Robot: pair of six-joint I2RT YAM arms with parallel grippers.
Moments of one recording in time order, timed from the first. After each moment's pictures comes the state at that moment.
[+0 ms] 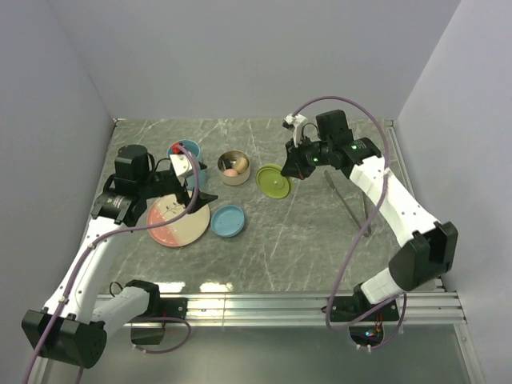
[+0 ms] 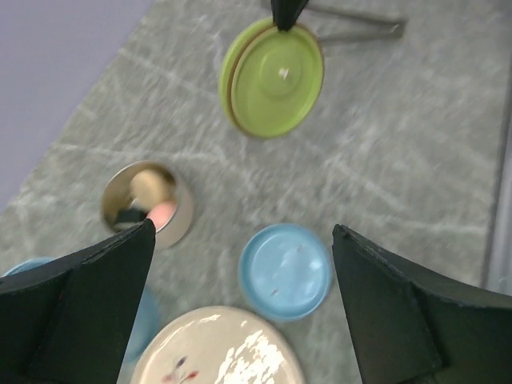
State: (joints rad) left arm -0.21 0.98 1.01 -0.45 0.83 0.54; right arm 0.39 1.53 1.47 -0.73 -0.56 -0.19
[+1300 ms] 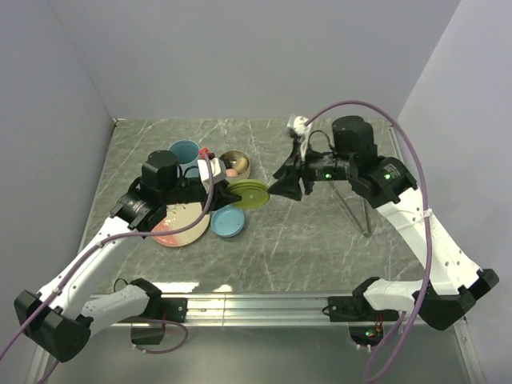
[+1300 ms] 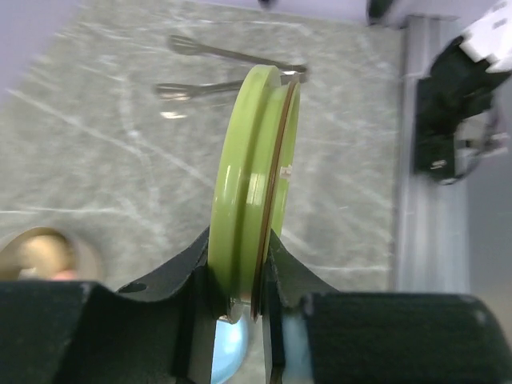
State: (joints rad) left arm -0.52 1.04 1.01 -0.27 0.80 0.22; right arm 0.62 1.24 1.53 -0.77 -0.70 -0.14
